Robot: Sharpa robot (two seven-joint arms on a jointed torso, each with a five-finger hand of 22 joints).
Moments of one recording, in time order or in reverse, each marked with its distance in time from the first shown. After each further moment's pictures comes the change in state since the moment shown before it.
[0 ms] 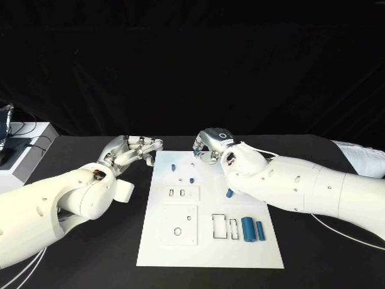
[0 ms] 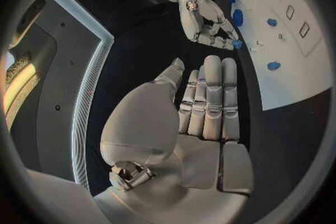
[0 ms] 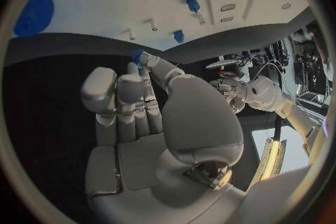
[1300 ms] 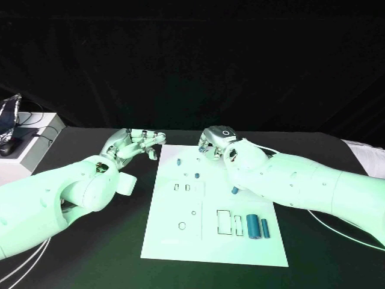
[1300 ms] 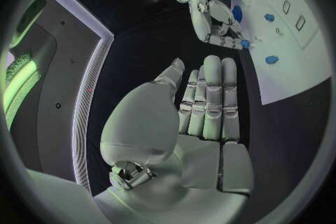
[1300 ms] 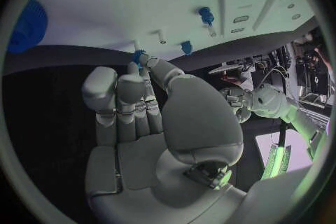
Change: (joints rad) left arm 0.003 -0.012 0.006 0.008 0.000 0.000 0.000; left_hand 0.000 0.000 0.003 -0.003 0.000 -0.004 -0.004 0.000 0.000 -0.004 -0.003 0.000 0.000 -0.003 -0.003 0.007 -0.008 0.015 0.000 0.000 0.003 0.000; right arm -0.013 0.060 -0.002 -0.116 0.014 0.034 0.022; right_hand 0.000 0.000 -0.001 -0.001 -0.006 -0.006 0.001 0.001 0.000 0.004 -0.006 0.004 0.000 0.000 0.000 -0.004 0.000 0.007 -0.002 0.002 -0.018 0.000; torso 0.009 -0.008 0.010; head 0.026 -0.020
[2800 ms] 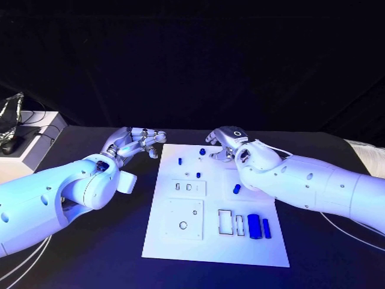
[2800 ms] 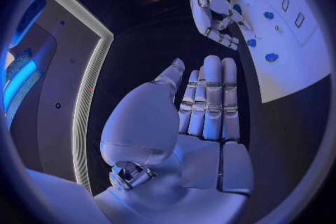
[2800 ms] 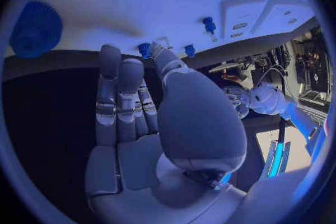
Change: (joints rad) left arm 0.000 -0.005 0.004 -0.002 0.000 0.000 0.001; left_hand 0.000 0.000 0.003 -0.003 0.000 -0.004 0.004 0.000 0.000 -0.007 0.007 0.000 0.000 0.000 0.000 0.000 -0.004 0.000 0.000 0.000 0.000 -0.001; right arm 0.000 -0.092 -0.002 0.064 0.034 -0.029 0.039; right_hand 0.108 -0.113 -0.244 0.189 -0.007 -0.208 0.019 0.001 -0.006 -0.166 0.034 0.021 0.000 0.021 0.024 -0.120 -0.092 0.050 0.000 0.031 -0.526 -0.162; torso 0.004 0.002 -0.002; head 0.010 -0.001
